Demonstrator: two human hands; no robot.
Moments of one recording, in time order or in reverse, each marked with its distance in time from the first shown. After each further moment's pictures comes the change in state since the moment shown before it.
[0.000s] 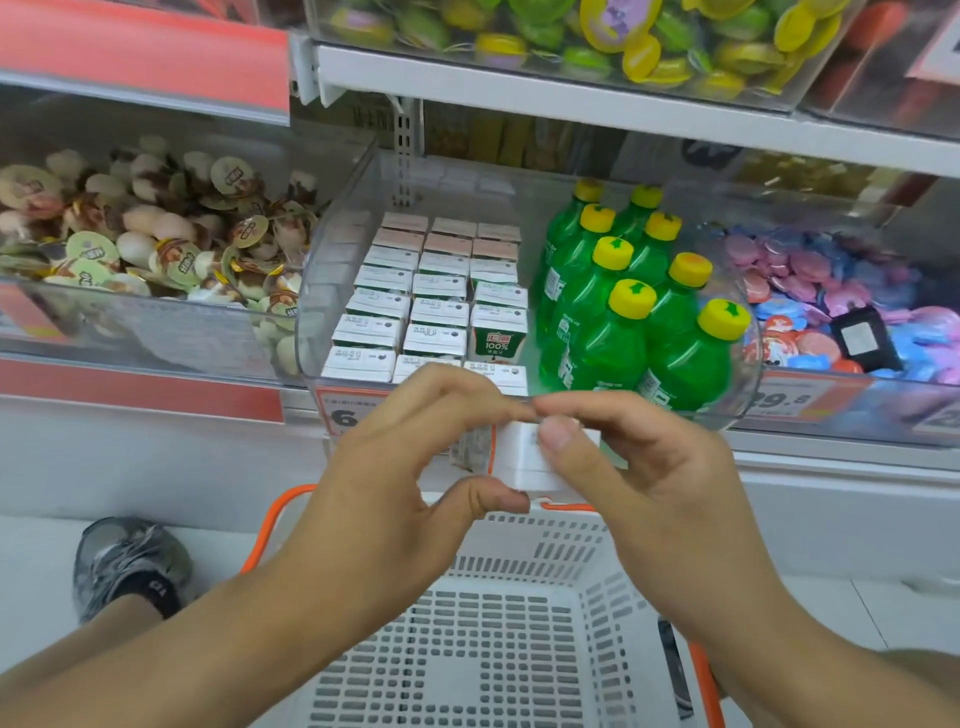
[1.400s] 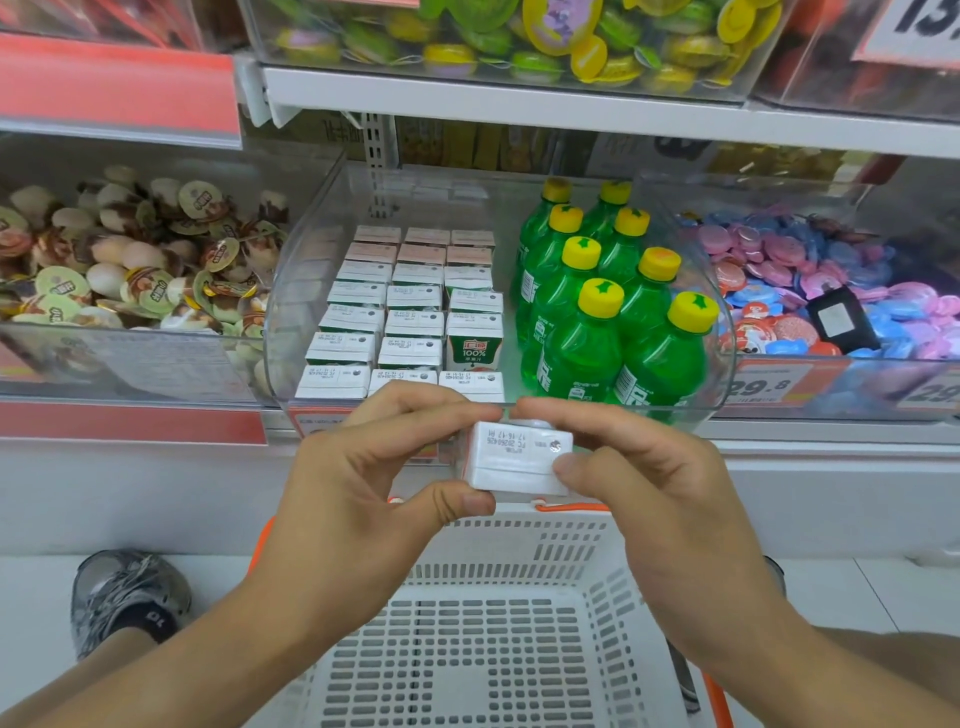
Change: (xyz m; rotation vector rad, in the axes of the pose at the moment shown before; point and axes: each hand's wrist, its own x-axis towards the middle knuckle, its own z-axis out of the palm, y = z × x) left_hand 0.001 -0.006 0.002 -0.435 -0.001 -0.271; right_hand -0.006 -0.006 -0.009 0.104 -0.035 0.114
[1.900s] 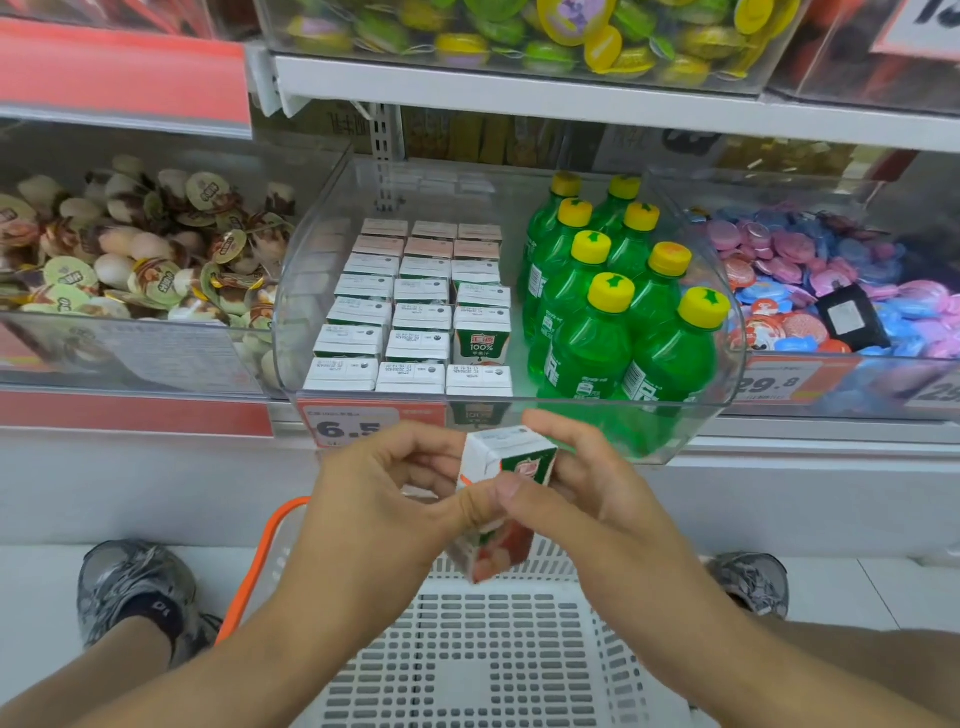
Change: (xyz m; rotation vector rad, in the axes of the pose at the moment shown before) left_hand -0.010 0.000 0.013 -0.021 0.158 -0.368; right_hand -0.004 0.022 0.017 0.058 -0.126 0.298
